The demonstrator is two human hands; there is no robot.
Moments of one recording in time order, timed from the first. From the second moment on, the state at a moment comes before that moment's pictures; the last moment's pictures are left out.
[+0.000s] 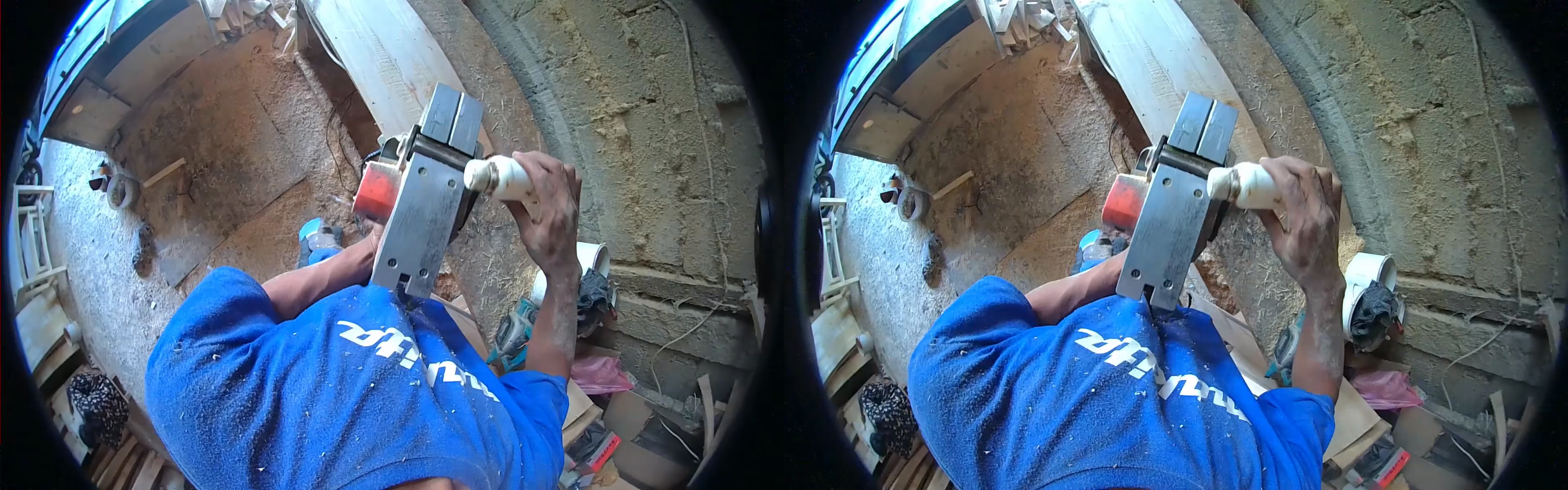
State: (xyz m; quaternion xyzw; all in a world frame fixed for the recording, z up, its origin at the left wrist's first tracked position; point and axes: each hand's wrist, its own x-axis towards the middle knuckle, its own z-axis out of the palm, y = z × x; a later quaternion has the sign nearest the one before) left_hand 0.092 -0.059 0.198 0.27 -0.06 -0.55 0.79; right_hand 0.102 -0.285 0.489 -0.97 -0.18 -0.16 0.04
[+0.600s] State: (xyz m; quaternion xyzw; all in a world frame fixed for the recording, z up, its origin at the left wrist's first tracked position) left_hand 0.081 -0.041 0.111 0.39 -0.24 -0.51 0.73; right_hand 0.069 -0.279 0.472 -0.96 -0.24 -0.14 0.01
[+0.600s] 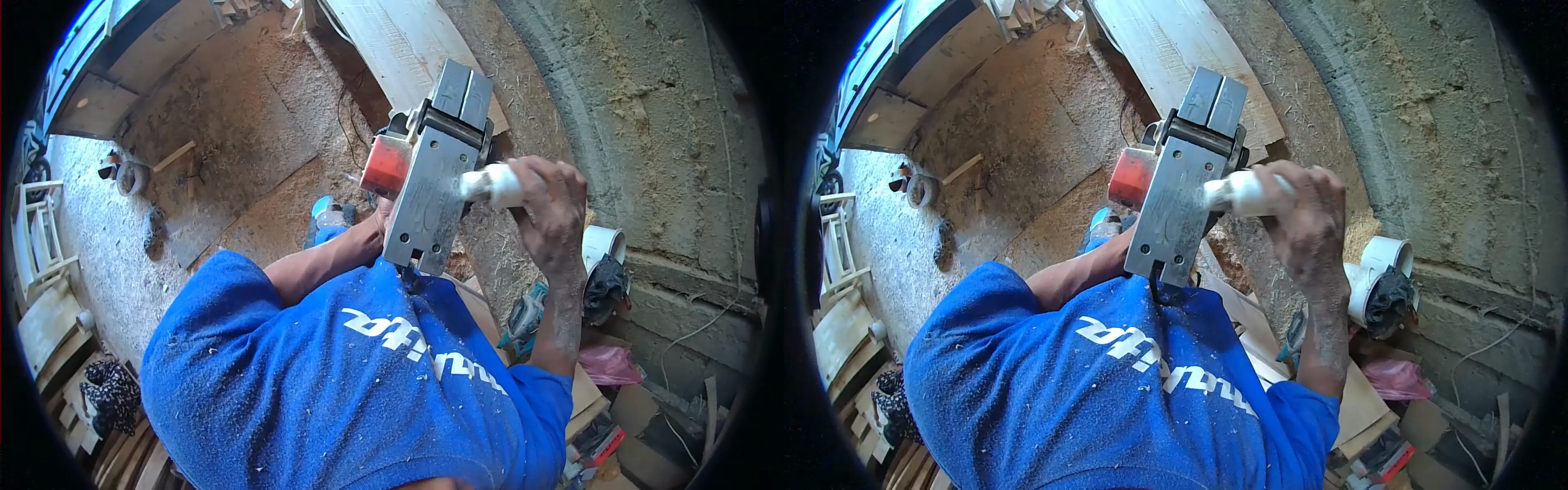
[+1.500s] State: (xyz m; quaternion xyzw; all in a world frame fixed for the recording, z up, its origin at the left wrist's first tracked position) left_hand -0.006 -0.165 0.155 0.60 -0.27 -0.42 0.63; right_hand -0.490 -0.633 0.155 -0.72 0.48 -0.47 0.19
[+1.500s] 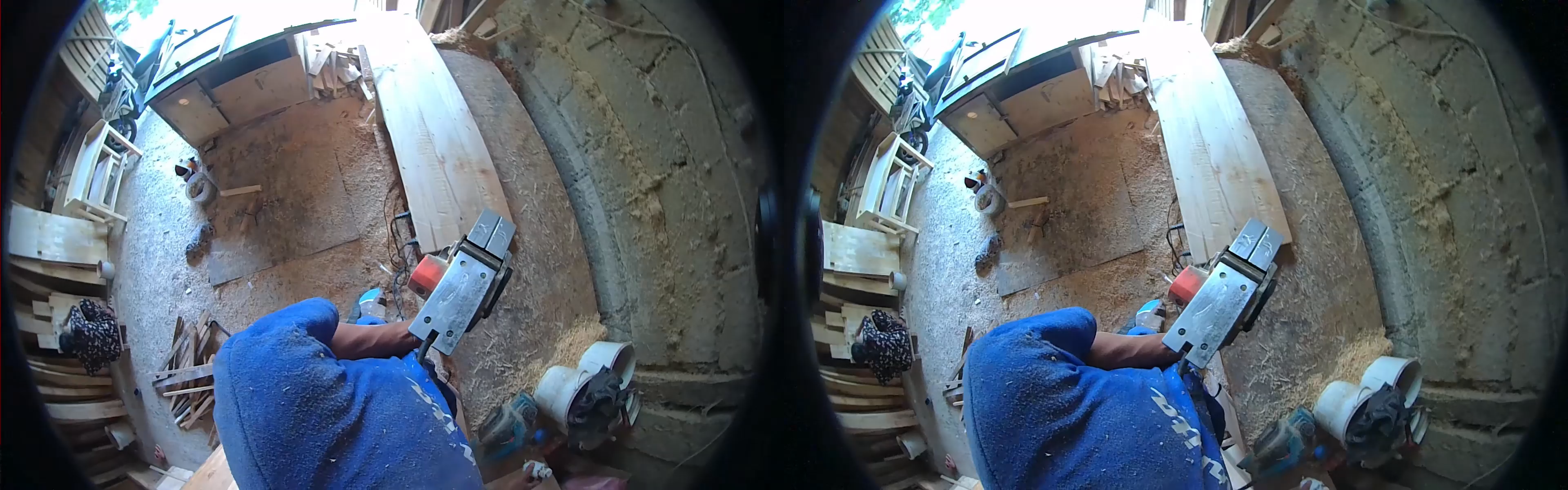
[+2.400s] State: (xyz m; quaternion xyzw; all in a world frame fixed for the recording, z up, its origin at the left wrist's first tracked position) left_hand -0.224 -0.246 0.177 0.24 -0.27 -0.82 0.44; right_hand -0.517 -0.649 0.115 -0.69 0.62 -0.24 0.29
